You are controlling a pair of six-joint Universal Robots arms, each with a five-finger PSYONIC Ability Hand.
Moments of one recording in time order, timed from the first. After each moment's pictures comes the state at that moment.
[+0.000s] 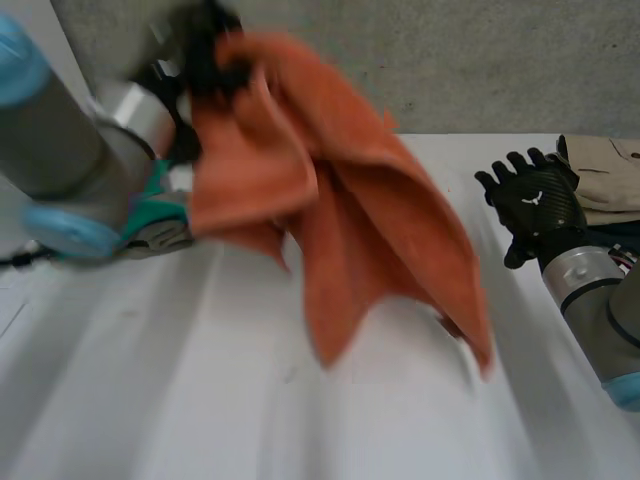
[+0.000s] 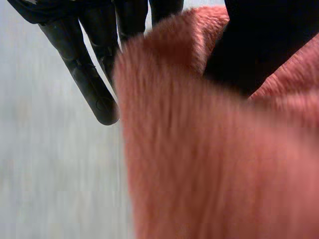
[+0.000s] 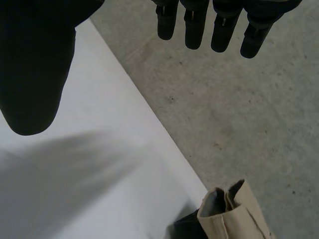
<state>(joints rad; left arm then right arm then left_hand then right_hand) 4.31 -2.07 -1.06 3.36 -1.42 2.77 1.76 -1.23 1.78 -0.52 1.36 2.53 1.10 1.19 1.19 1.20 0.95 0.22 0.22 0.21 0.21 0.04</state>
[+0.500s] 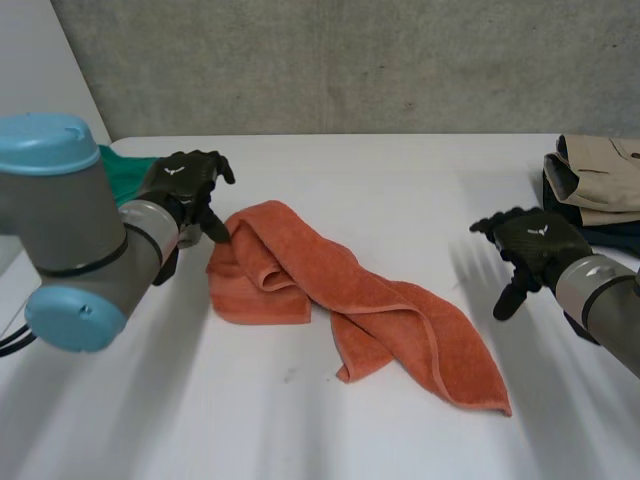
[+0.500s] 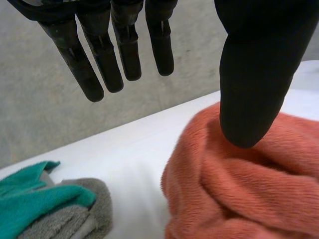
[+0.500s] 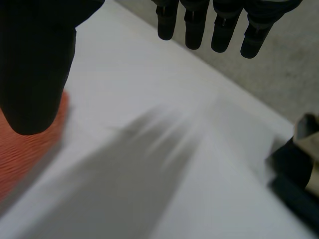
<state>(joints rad) 4.30 -2.02 -1.34 3.17 -1.59 3.17 1.77 -1.26 1.64 0.03 1.38 2.76 0.50 0.50 0.50 0.49 0.31 0.22 0.22 0.21 0.21 0.04</state>
